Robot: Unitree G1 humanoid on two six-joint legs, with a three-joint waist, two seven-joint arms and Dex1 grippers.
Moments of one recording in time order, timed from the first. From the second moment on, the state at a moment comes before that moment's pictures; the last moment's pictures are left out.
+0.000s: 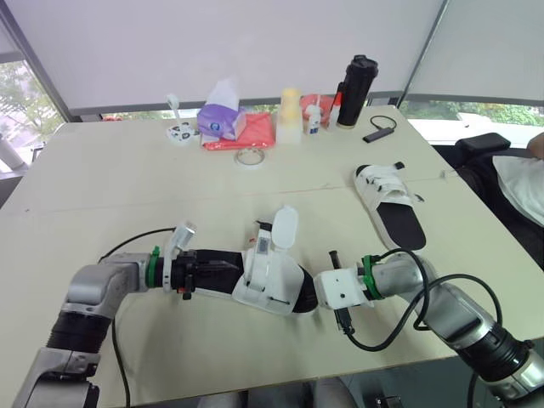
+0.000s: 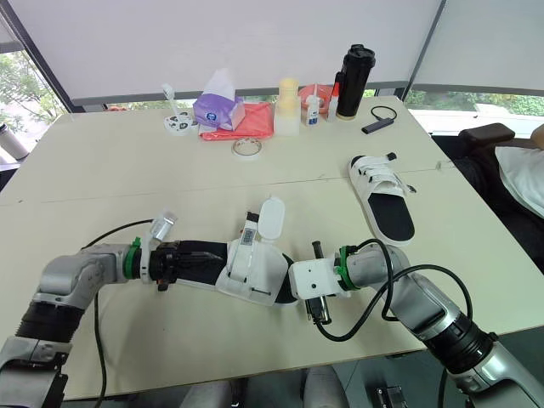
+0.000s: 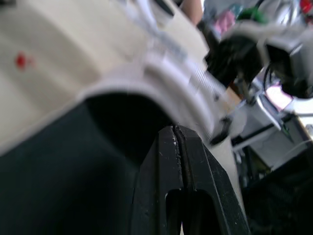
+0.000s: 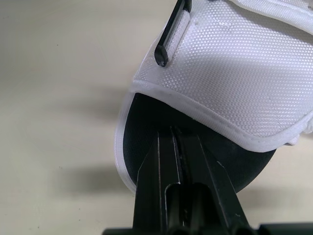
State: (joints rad) left arm -0.36 0.64 -0.05 0.11 -0.60 0.81 -1.28; right arm -0.36 -0.79 0.44 -0.30 -0.07 0.16 1.10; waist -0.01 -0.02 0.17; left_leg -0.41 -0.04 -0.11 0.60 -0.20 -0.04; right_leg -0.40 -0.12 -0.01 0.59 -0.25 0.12
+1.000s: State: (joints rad) left arm -0.32 0.69 -0.06 -0.03 -0.65 0.84 -1.31; right arm -0.41 -0.84 0.38 -0.24 -0.06 0.17 1.13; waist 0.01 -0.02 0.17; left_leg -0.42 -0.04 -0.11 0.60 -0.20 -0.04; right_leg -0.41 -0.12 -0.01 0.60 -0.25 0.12
